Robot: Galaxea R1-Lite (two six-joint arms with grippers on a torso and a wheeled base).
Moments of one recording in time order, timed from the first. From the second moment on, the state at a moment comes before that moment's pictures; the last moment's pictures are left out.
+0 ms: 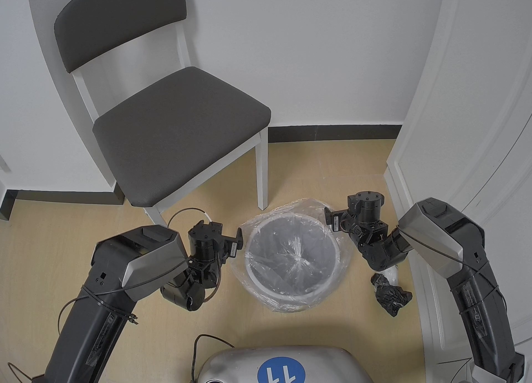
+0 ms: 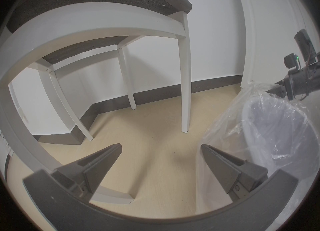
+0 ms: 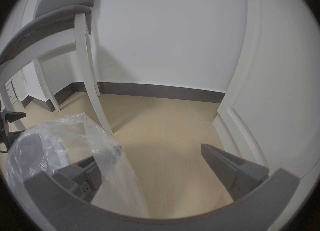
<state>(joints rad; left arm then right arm) -0.41 2.80 -1.32 -1.30 0.33 0.11 0.32 2.75 -1.57 -0.95 -0.29 -0.06</state>
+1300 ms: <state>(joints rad) -0.42 2.76 -1.24 -1.29 0.33 0.11 0.31 2.81 -1.63 -0.73 -0.30 0.02</state>
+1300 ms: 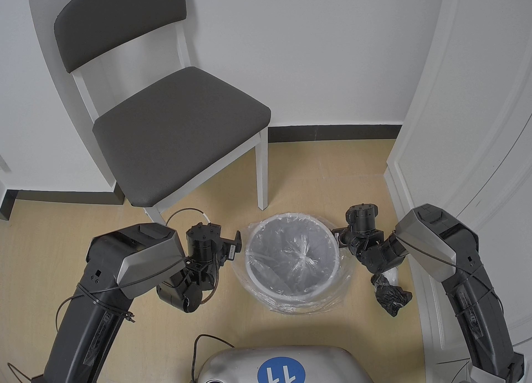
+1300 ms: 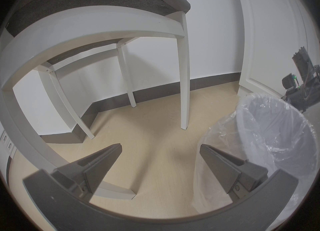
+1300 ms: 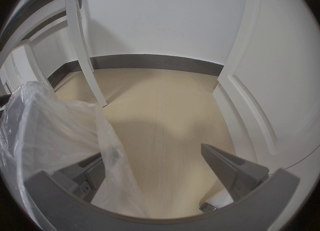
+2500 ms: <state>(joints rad) -0.42 2.76 -1.25 -1.31 0.33 0.11 0.23 2.40 -1.12 -0.65 0.07 -0.21</state>
